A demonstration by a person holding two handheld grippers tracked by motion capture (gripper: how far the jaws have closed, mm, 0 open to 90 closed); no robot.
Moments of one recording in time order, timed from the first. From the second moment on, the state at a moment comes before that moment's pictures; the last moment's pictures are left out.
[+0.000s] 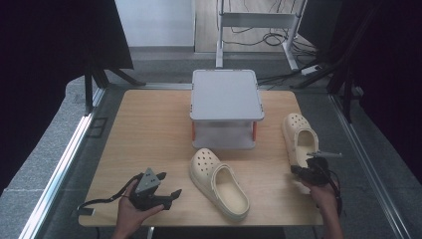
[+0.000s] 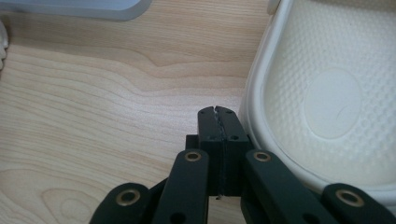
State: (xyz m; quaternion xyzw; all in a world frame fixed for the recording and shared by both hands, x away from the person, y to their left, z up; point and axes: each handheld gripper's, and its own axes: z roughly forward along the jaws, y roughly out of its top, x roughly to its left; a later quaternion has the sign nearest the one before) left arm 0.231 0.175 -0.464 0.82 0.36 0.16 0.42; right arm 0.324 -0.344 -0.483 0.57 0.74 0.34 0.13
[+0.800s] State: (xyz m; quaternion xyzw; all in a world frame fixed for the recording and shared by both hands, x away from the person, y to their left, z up) left arm 0.232 0.174 -0.465 0.82 0.36 0.15 0.42; right arm 0.335 -0.362 -0.432 0.54 0.74 0.37 0.16
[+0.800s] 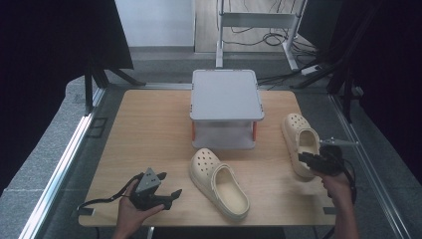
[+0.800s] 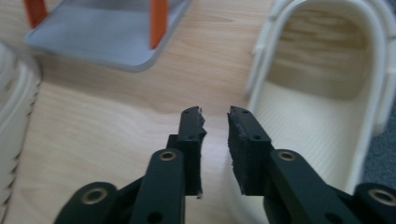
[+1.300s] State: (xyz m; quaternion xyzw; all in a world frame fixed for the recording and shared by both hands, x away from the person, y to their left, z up) left arm 0.232 0.175 -0.464 0.82 0.36 0.16 0.42; right arm 0.405 -0.365 -0.438 0.57 0.75 0.32 0.12
